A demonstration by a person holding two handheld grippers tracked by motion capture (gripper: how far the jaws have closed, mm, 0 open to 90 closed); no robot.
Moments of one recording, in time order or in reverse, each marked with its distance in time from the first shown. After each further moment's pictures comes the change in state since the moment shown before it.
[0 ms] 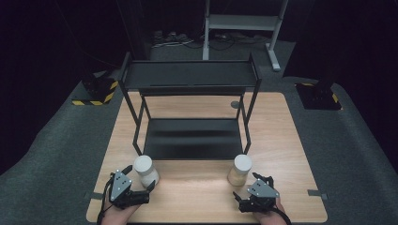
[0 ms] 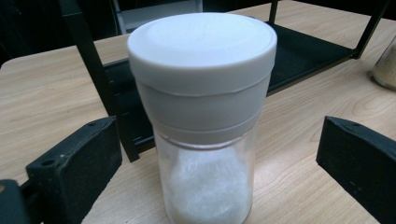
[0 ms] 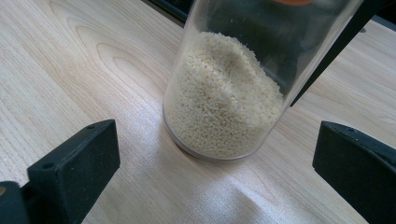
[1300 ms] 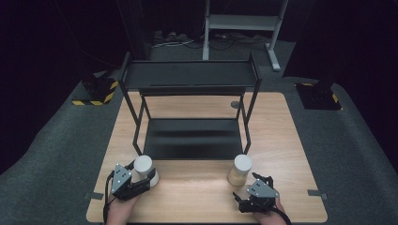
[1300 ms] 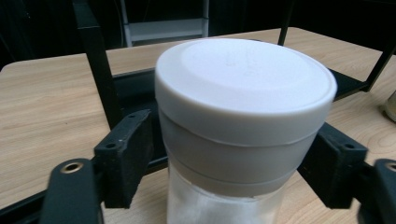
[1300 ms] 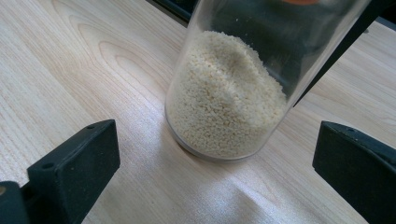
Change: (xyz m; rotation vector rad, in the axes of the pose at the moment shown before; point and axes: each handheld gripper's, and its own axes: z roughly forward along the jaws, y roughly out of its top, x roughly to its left) left arm 0.008 -0.010 0.017 -0.075 0.012 -0.085; right arm 0.000 0.001 0.000 0.004 0.004 -0.008
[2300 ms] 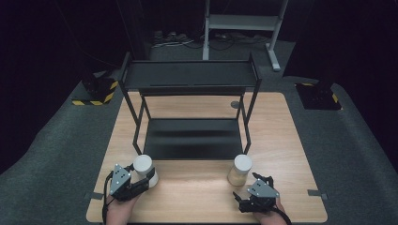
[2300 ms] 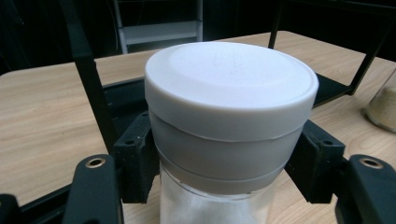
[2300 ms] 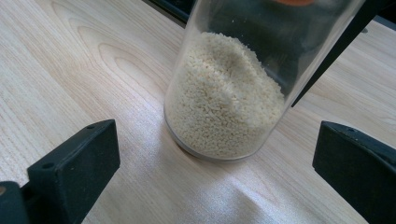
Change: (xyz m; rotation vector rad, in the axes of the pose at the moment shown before) left arm -0.005 0.015 -0.010 -0.002 -0.023 0.025; right arm -0.001 -0.001 0.000 -0.005 0.002 0.008
